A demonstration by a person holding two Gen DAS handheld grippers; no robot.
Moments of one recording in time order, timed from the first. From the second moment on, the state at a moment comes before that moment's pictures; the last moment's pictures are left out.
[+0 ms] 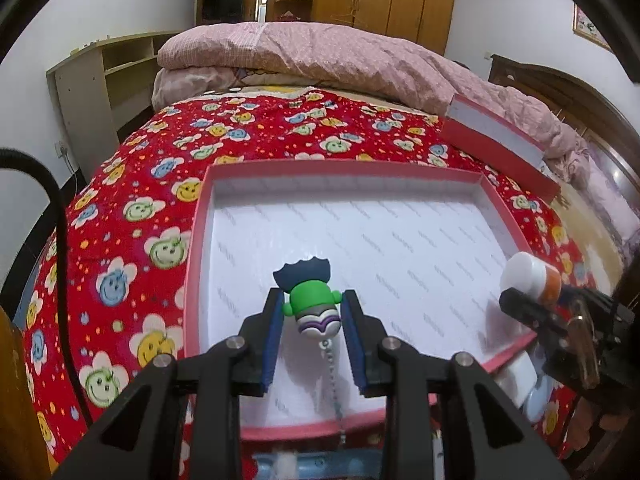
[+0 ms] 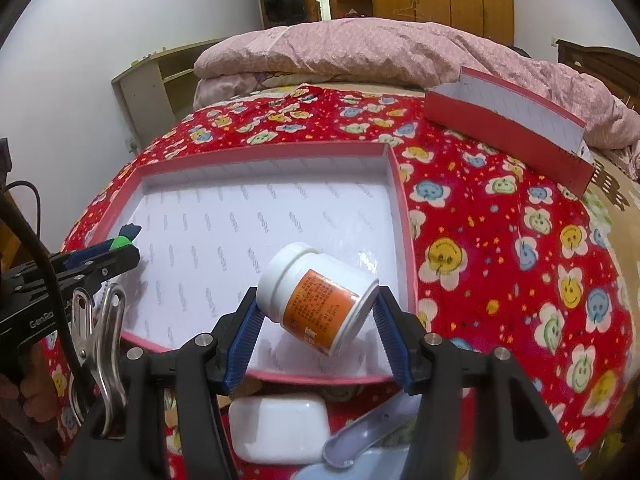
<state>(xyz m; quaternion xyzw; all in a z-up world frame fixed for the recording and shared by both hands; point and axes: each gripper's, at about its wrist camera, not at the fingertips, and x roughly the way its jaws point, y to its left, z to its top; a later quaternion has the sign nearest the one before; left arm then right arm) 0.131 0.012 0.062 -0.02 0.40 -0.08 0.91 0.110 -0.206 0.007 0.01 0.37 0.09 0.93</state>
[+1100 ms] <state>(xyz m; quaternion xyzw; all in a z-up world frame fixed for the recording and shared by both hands) 0.145 -0.002 0.063 0.02 0.39 -0.07 0.92 0.141 -0.199 0.006 -0.01 0.38 0.08 0.92</state>
